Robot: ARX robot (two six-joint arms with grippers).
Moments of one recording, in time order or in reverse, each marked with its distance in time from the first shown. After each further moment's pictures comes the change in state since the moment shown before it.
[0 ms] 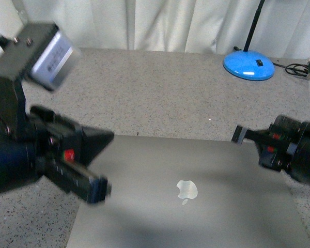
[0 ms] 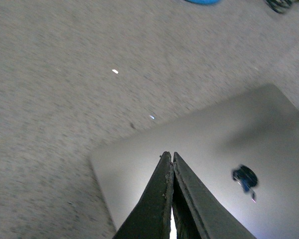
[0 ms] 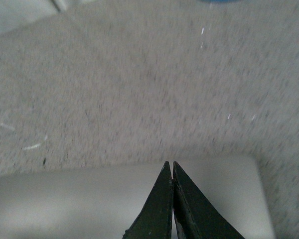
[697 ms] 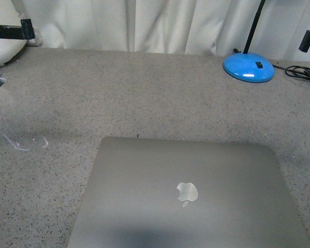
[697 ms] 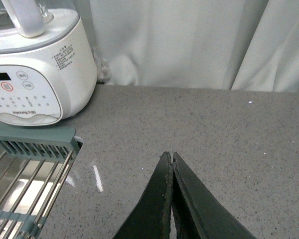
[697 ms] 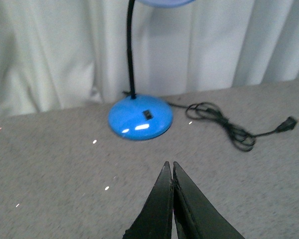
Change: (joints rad) left arm 0.168 0.004 0.100 0.185 -0.525 0.063; right arm -0.057 -0.117 0.031 0.254 0.412 -0.415
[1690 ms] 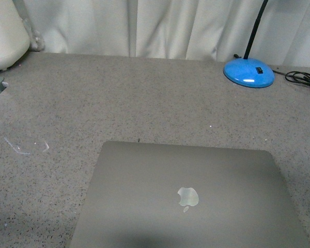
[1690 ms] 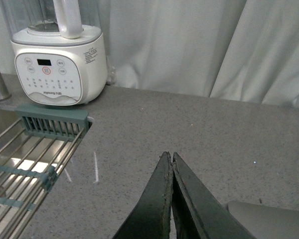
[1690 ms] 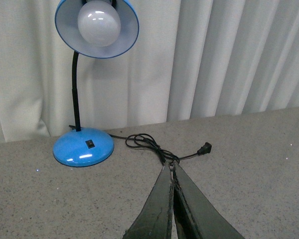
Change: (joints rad) left arm -0.264 -0.696 -0.517 -0.063 -0.257 -0.075; right arm 0.062 -0.073 -0.236 0.308 0.199 -0.142
